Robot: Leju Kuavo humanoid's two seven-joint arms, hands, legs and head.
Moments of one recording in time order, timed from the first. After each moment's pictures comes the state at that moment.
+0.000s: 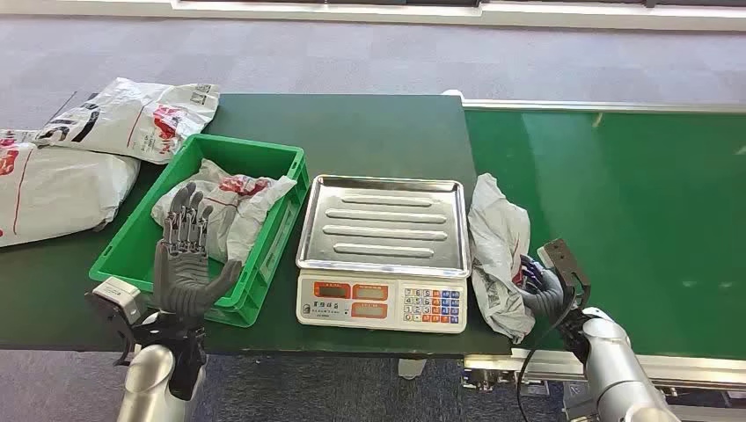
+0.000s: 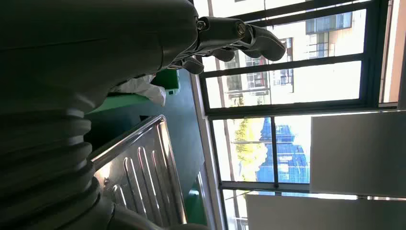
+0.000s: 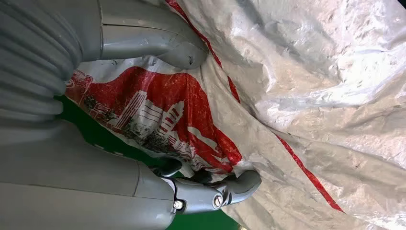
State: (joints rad) left arm -0.07 -0.16 -0.11 -1.49 0.02 -0.10 -0.62; right arm -0.53 -0.10 0.02 -0.49 0.39 0.32 -0.23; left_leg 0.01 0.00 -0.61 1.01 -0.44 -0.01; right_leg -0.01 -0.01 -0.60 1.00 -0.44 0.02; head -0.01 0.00
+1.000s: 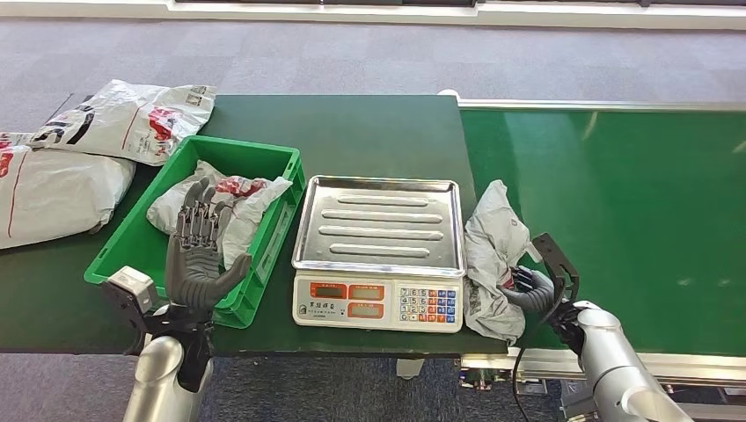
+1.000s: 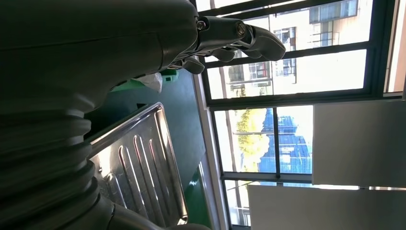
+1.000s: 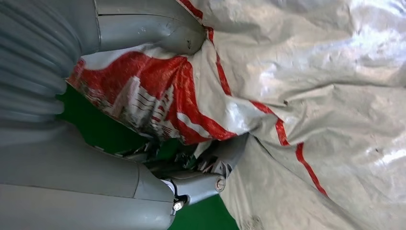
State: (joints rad) left arm -0.11 -0.16 -0.13 -1.45 0.02 -0.10 -0.61; right arm -0.59 -0.09 0.04 -0.40 0.39 0.36 -0.12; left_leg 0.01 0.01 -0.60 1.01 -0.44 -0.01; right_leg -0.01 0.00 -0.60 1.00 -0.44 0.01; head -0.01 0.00
